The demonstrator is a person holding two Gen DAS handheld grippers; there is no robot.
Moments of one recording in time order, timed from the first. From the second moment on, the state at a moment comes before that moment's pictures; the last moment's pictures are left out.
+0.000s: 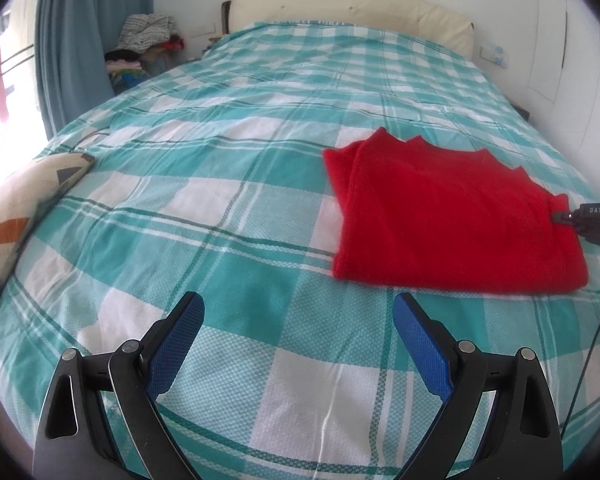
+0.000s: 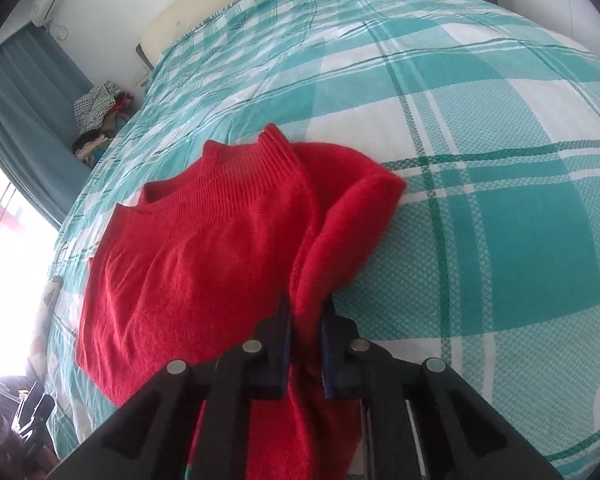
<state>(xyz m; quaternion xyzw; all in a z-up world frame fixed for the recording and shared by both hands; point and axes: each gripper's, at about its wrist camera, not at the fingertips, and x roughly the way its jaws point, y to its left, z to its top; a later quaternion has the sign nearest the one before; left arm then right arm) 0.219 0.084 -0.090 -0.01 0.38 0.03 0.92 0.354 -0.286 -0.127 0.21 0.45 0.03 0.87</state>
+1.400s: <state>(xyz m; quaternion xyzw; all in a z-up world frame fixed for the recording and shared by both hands) 0.225 0.150 -0.100 -0.04 0.40 0.08 0.91 0.365 0.014 -0.154 -0.03 0.45 0.20 0.87</state>
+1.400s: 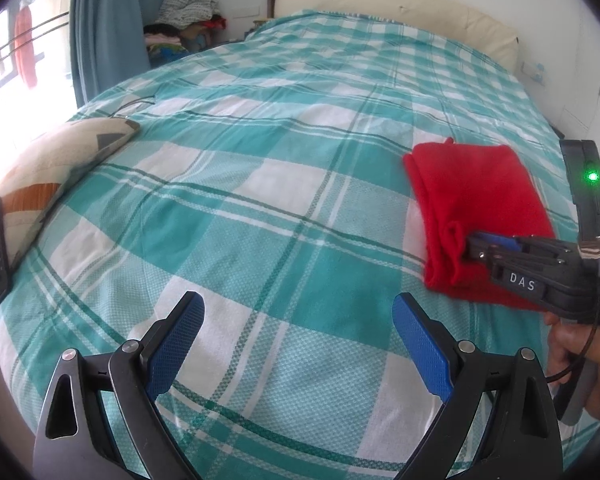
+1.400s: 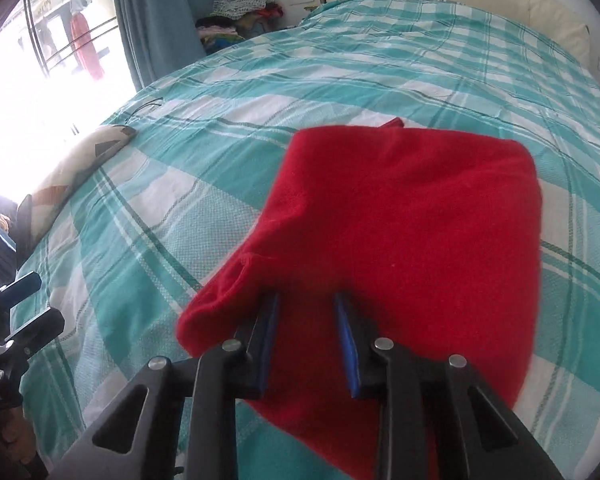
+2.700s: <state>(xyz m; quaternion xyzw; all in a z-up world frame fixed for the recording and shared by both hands) 0.390 0.040 -0.097 -0.08 0.47 -0.14 0.87 0.375 -0.064 -0.110 -0.06 0.37 0.13 0.92</state>
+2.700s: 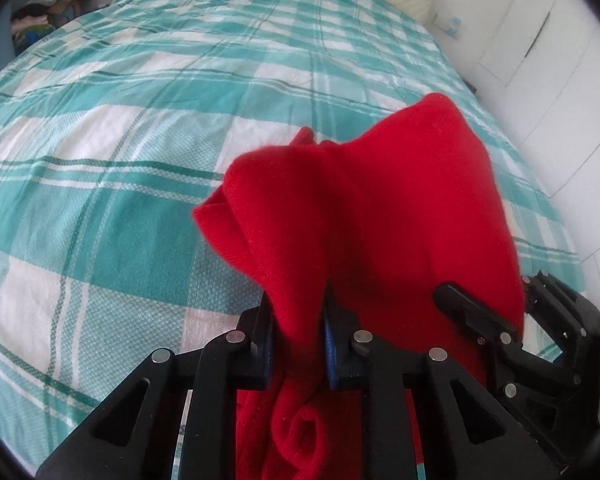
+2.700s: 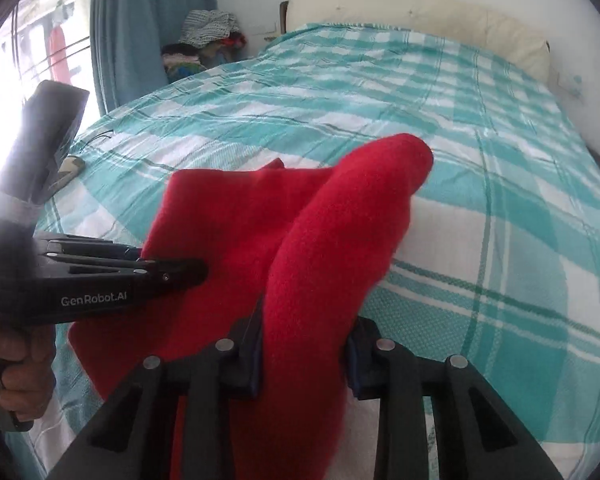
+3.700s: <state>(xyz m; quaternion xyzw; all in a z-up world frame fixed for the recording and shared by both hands) 0.149 -0.001 -0.003 0.05 0.32 0.00 0.95 0.129 -0.198 -0.036 0.00 0.40 0.03 0.92</state>
